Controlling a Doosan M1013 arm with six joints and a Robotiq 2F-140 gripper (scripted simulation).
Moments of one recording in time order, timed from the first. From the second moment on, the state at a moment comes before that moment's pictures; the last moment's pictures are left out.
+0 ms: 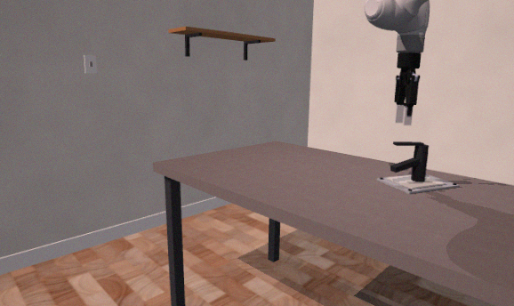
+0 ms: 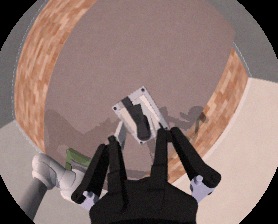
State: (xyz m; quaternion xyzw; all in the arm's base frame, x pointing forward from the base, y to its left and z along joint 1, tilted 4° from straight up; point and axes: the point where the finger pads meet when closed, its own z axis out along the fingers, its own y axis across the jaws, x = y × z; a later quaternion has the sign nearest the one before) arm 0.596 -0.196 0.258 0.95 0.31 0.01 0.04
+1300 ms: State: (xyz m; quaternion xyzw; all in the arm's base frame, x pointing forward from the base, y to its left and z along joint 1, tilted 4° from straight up) arm 0.597 -0.199 0.213 0.95 0.31 0.01 0.04
